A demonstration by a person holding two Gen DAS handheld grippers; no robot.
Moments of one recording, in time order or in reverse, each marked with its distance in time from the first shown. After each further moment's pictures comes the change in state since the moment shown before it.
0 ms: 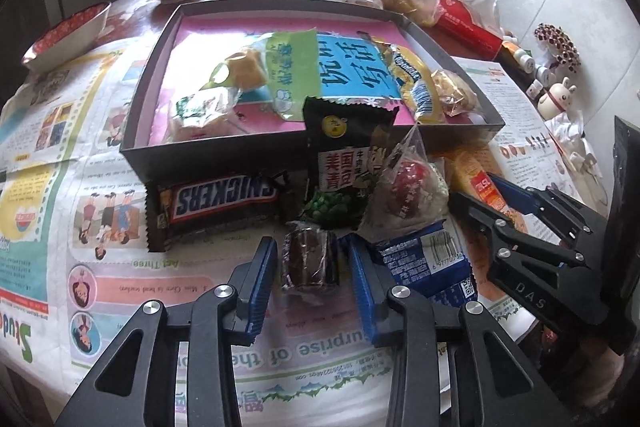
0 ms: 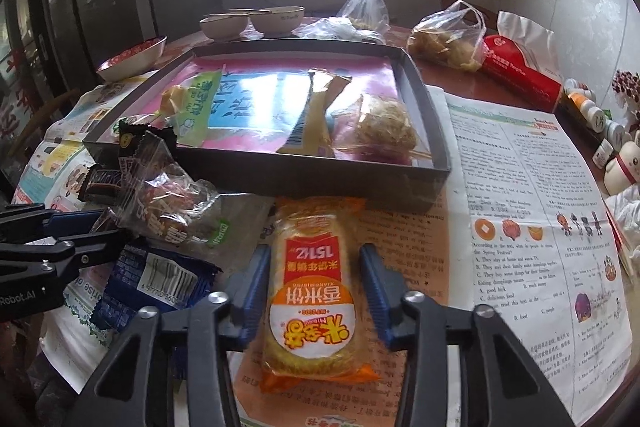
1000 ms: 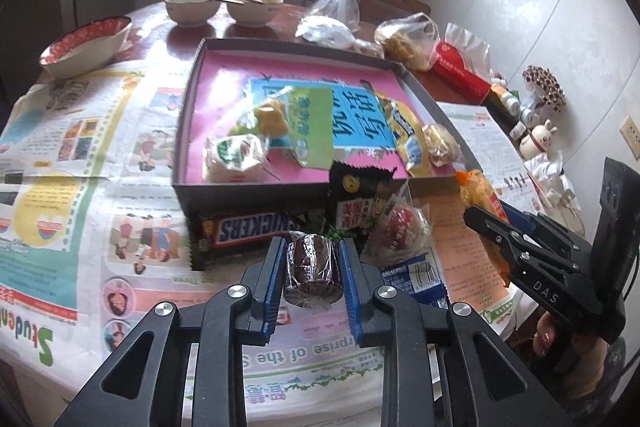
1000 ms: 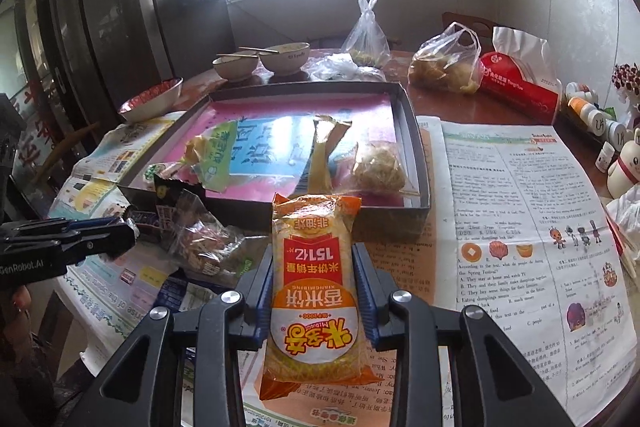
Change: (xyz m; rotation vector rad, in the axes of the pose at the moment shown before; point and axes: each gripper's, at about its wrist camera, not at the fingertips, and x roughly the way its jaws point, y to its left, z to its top) left arm -0.042 0.024 0.008 -0.069 -0.108 -0.061; right arm -0.038 -0.016 0.013 0.061 -0.104 0.085
